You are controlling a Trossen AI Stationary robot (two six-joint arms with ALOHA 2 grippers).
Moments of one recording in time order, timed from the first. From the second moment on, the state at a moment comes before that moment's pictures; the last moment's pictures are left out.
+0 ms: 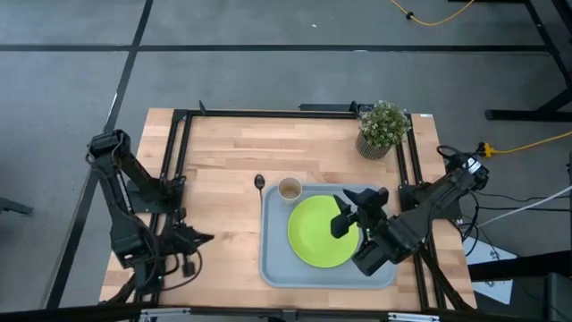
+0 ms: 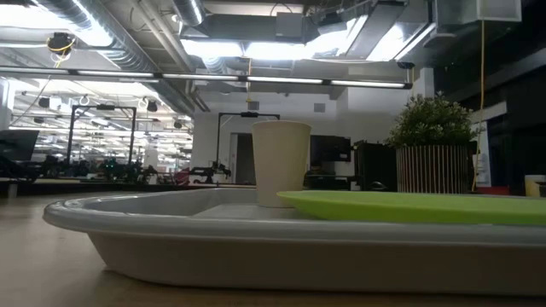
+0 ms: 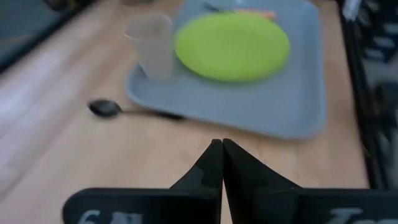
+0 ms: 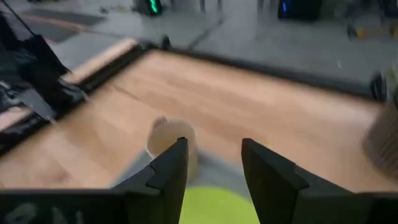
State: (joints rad) left arm -1.17 1.36 1.01 -1.03 -1.03 -1.40; right arm 0.70 1.65 1.52 -1.46 1.13 1.80
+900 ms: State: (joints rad) left arm -0.40 1.37 0.88 -0.71 -0.59 -0.49; right arm 0.72 1.65 1.42 -1.43 0.93 1.77
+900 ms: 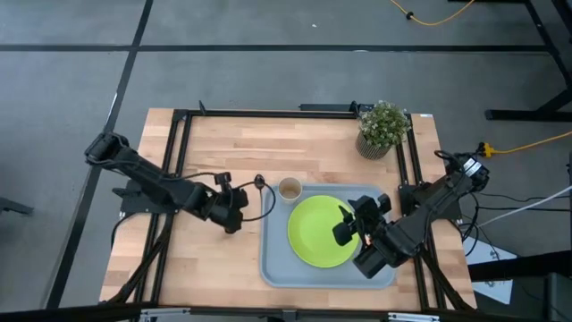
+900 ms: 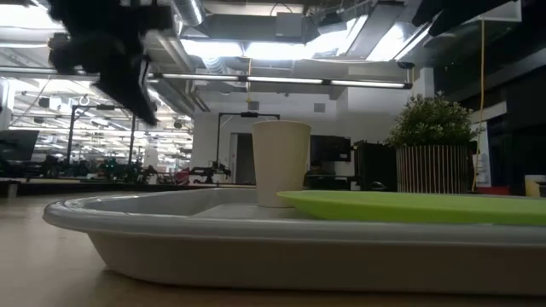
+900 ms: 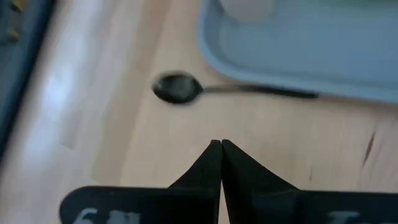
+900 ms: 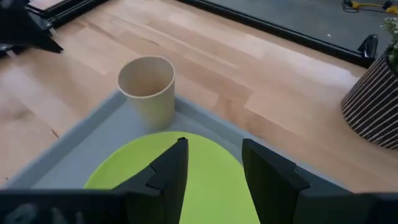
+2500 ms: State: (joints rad) left arm -0.03 1.56 0.53 0.19 -0.28 -0.31; right arm 0.78 1.65 1.42 -1.41 0.90 1.77
